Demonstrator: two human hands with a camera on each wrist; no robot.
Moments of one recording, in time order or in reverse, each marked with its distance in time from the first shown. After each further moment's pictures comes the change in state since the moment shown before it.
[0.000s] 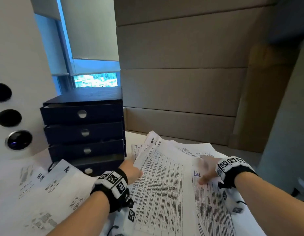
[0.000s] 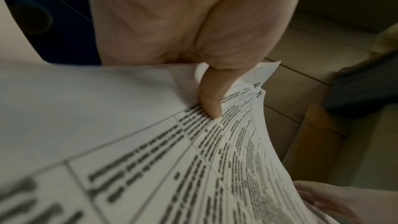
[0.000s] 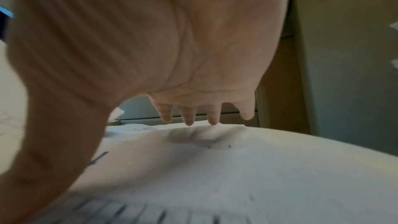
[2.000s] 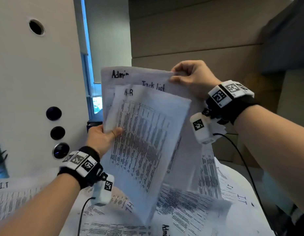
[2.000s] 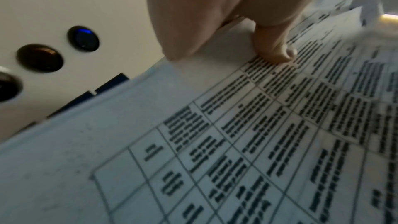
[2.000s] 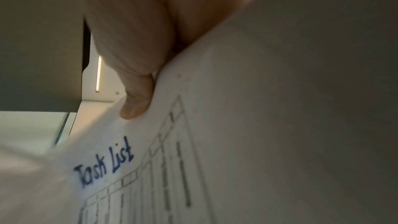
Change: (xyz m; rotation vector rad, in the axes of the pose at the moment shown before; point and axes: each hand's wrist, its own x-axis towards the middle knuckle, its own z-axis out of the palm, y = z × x) left_hand -0.127 -0.006 -0.187 -0.715 0.475 0.603; right_hand -0.224 -0.179 -0.208 0.716 0.906 -0.970
